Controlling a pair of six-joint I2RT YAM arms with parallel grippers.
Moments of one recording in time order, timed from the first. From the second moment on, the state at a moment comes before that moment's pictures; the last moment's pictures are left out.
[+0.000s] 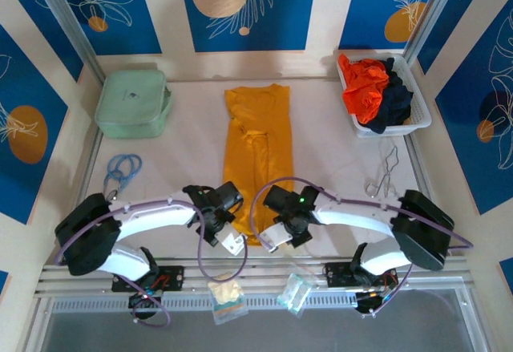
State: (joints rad) left arm -0.98 1.39 0.75 -0.73 0.11 1.31; right arm 1.04 1.36 0.75 -0.83 -0.10 -1.06
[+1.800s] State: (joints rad) left arm -0.55 1.86 1.24 -0.29 -0.04 1.19; right arm 0.40 1.85 1.27 -0.46 -0.11 -0.83
